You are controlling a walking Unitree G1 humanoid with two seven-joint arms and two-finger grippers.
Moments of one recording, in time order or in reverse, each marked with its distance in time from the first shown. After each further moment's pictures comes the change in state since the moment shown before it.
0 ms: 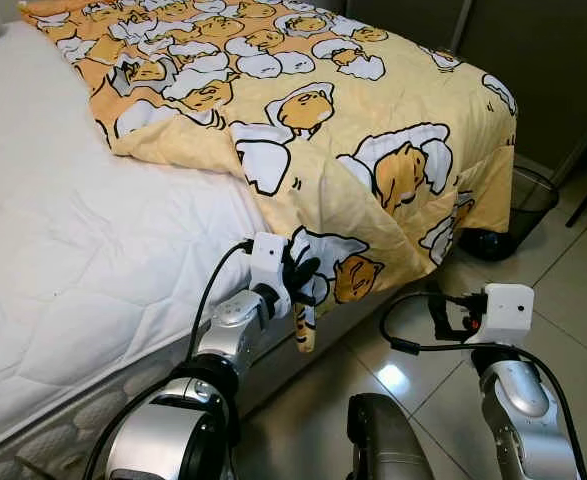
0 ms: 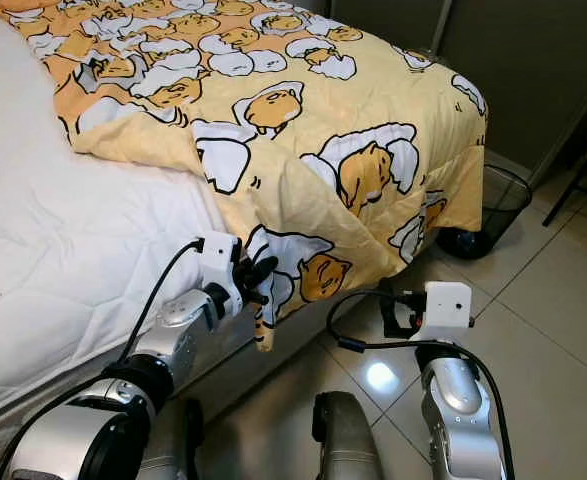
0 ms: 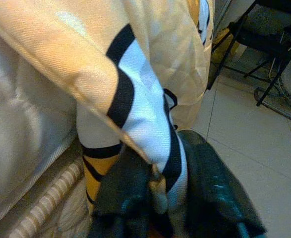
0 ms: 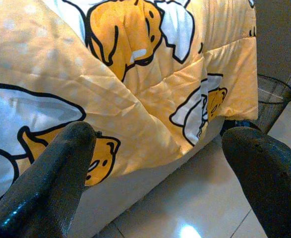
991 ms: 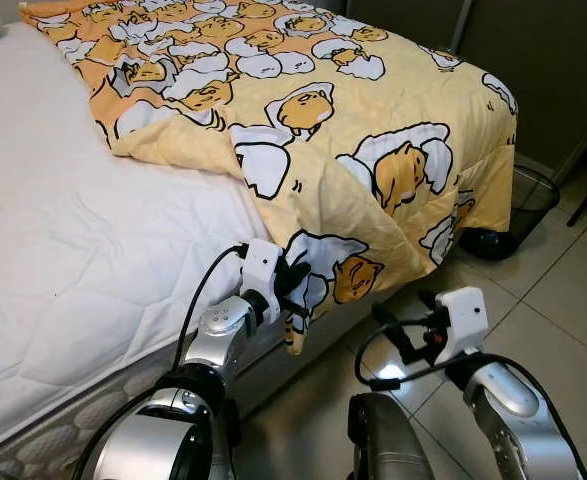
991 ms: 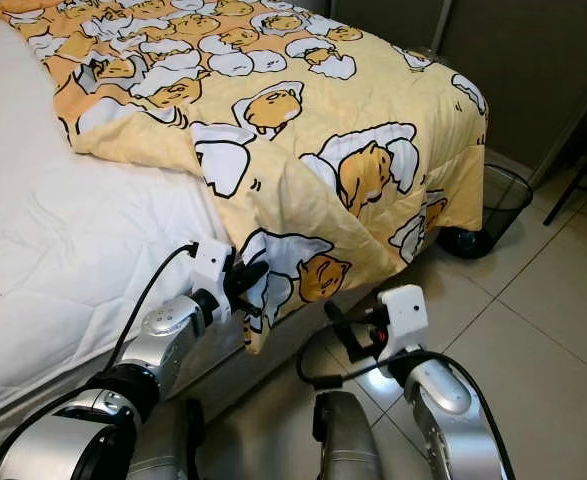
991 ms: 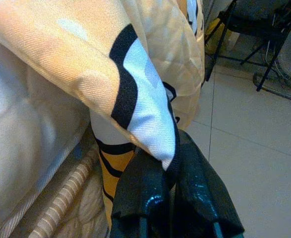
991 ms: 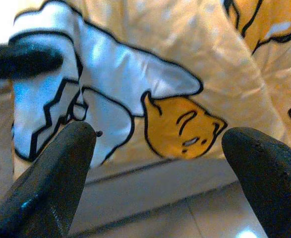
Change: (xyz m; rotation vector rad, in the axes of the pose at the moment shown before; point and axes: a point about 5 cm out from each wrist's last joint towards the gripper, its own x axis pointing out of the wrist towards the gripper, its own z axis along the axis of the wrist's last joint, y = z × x) left arm -0.012 0.010 -0.004 0.111 -0.005 -0.051; right arm -0.010 0.032 -0.005 -0.006 0.111 0.456
